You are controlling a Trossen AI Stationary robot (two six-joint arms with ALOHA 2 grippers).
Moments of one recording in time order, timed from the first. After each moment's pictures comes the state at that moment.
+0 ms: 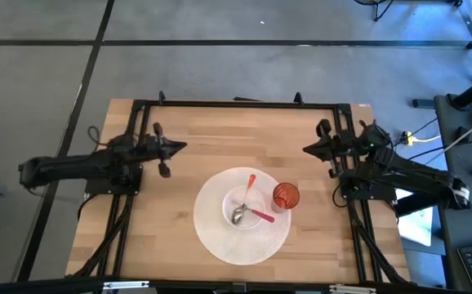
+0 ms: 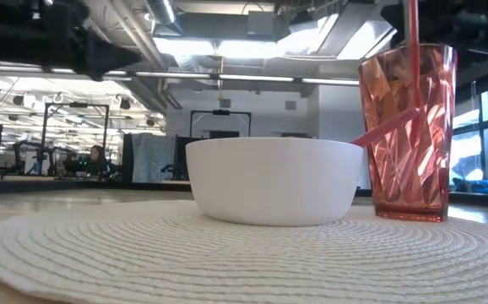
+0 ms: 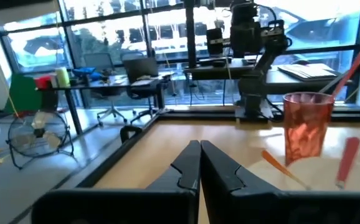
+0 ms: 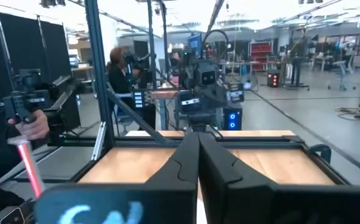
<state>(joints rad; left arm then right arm) 0.24 0.36 0.14 0.27 -0.05 0.08 -0.45 0.44 0.30 0.32 -0.56 0.12</state>
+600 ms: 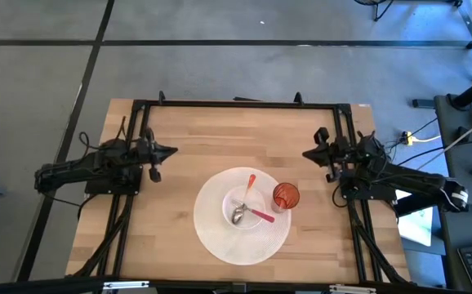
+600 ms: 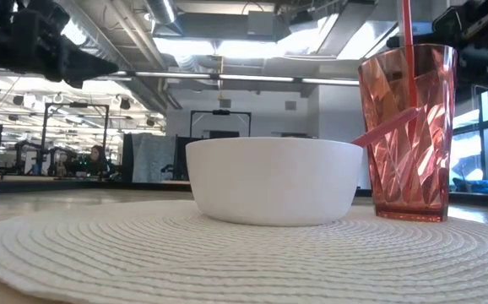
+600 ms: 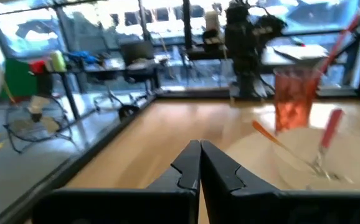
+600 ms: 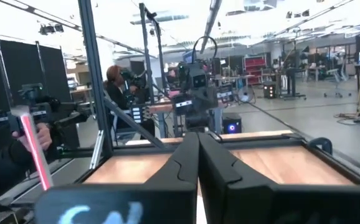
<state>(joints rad) 0.18 0.00 0.13 -0.15 -0.10 0.08 -0.47 0.41 0.03 0.64 -0.54 0.23</state>
